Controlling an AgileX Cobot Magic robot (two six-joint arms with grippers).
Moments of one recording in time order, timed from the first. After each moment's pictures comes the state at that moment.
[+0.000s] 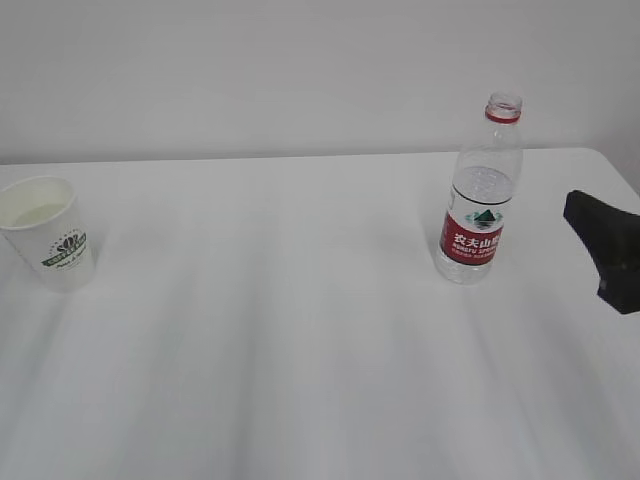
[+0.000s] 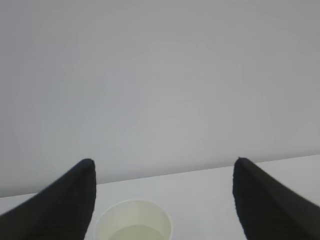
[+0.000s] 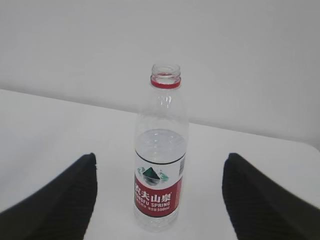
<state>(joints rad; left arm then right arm) 0.00 1.11 -0.23 0.20 -0.87 -0.17 0.33 1.02 -0.23 0.17 -0.56 -0.23</state>
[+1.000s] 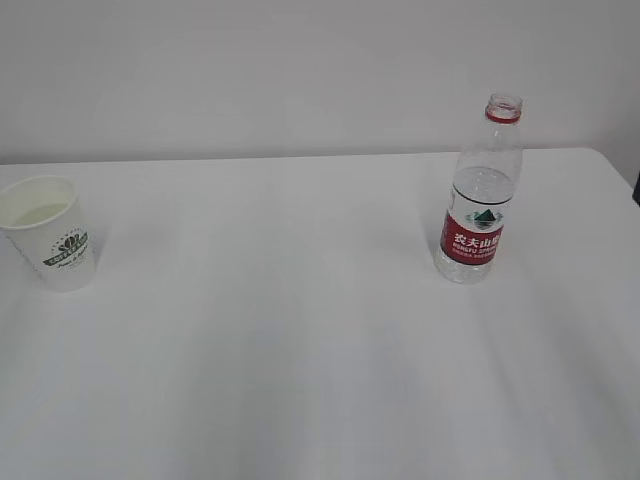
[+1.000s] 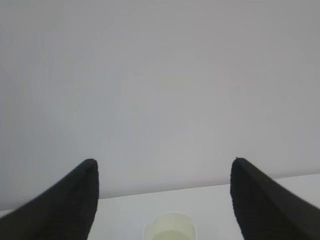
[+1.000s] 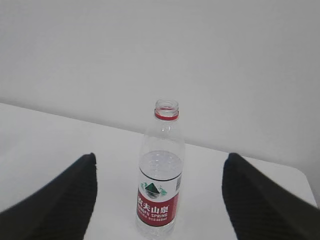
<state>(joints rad) -0.05 0.46 -0.46 0.30 0.03 -0.28 0.33 0.65 -0.28 0.29 -0.20 -0.41</state>
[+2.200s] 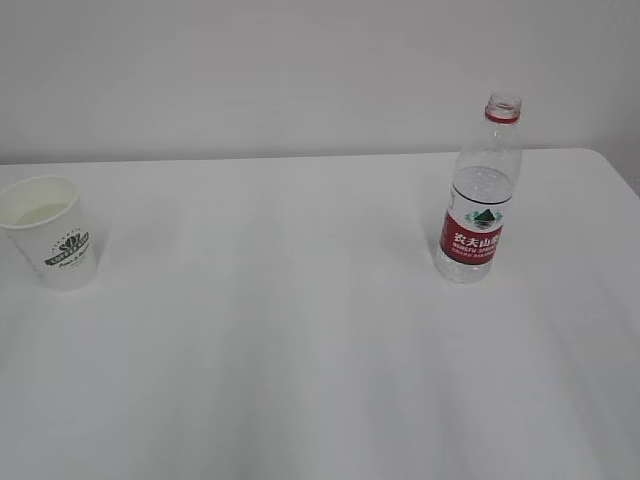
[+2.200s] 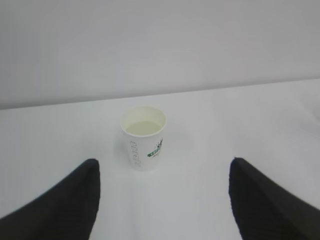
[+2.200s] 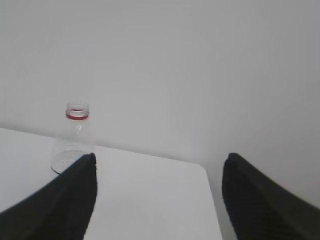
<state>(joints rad) -0.21 0.19 -0.56 0.11 0.73 -0.14 0.33 0.31 -0.28 1.75 -0.29 -2.01</state>
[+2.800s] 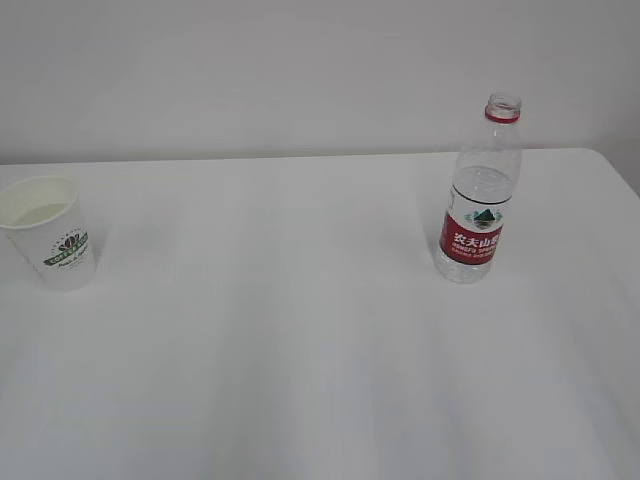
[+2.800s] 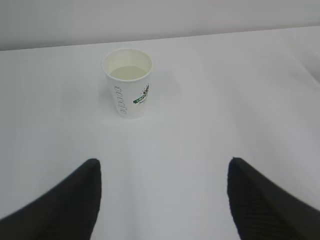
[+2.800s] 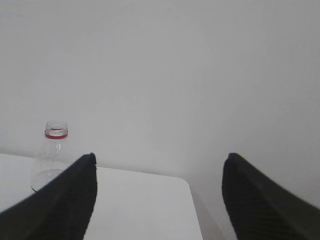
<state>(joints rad) -0.21 0.19 -0.57 0.04 0.91 -0.12 0.33 0.21 -0.29 1.80 -0.34 -2.07</state>
